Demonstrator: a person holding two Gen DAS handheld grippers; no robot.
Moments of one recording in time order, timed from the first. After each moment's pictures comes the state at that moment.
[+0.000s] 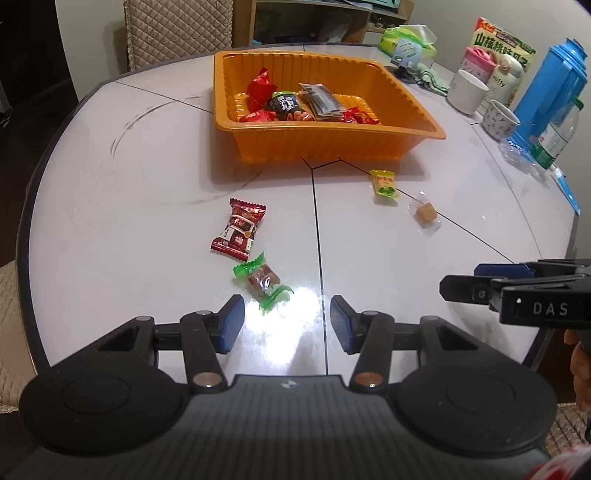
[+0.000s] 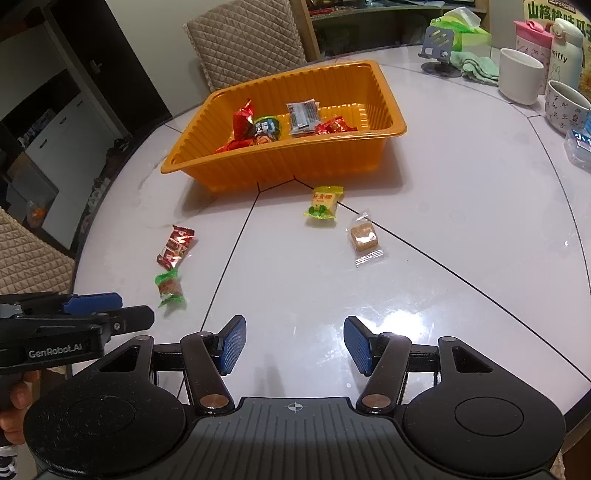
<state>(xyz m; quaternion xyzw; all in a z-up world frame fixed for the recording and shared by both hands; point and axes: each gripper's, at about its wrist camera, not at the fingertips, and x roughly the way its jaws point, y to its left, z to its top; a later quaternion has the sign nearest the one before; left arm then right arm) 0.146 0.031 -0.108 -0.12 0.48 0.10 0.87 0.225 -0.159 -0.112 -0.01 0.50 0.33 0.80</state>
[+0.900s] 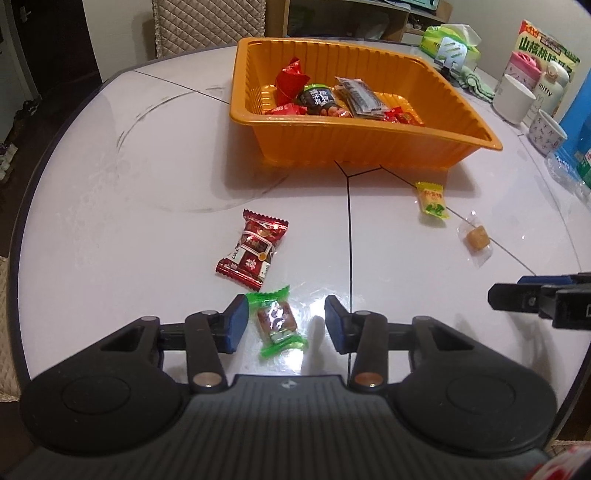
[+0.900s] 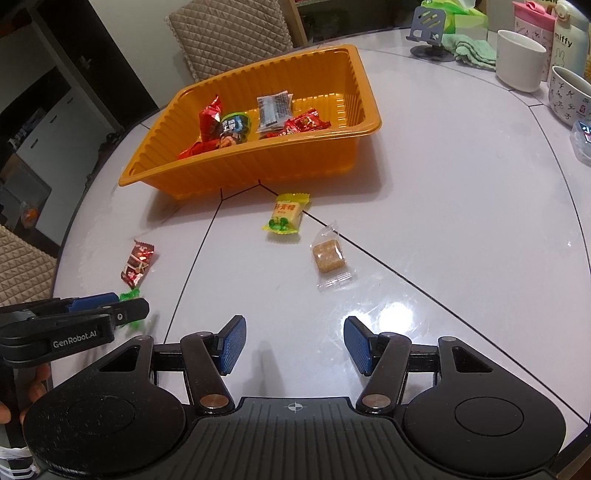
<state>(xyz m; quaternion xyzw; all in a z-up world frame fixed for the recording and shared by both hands) 0.185 0.039 -0.142 -0.12 0.48 0.16 0.86 0.271 -0.163 -0.132 -0.01 0.52 0.33 0.79</state>
